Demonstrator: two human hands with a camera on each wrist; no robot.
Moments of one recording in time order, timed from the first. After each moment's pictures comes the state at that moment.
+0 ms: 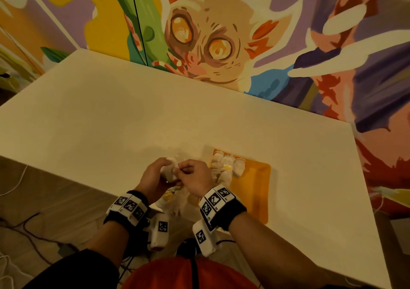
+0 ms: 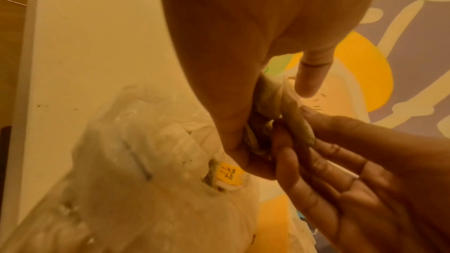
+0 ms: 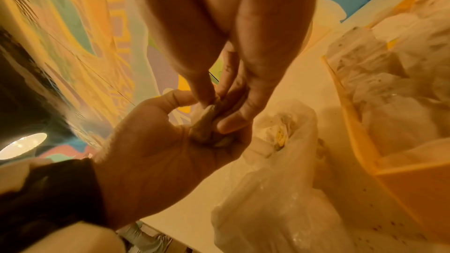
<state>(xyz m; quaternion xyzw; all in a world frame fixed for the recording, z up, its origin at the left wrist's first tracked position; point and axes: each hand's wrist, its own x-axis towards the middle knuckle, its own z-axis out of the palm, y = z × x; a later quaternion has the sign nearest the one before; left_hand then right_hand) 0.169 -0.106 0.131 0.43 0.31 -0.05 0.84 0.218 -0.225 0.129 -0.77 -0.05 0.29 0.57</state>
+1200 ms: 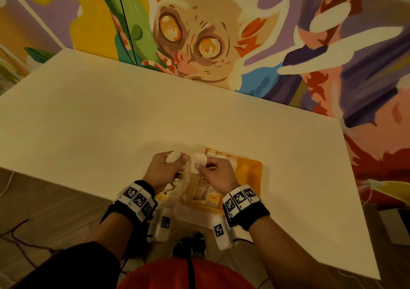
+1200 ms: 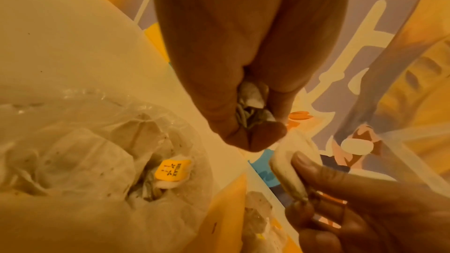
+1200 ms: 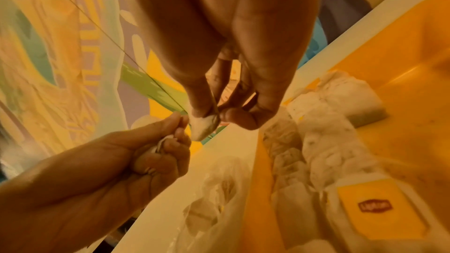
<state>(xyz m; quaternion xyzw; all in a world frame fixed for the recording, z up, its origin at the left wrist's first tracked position) 0.198 -0.133 0.138 0.64 0.25 -0.01 0.73 0.252 -0.296 0.127 -0.82 -0.06 0.20 0.53</state>
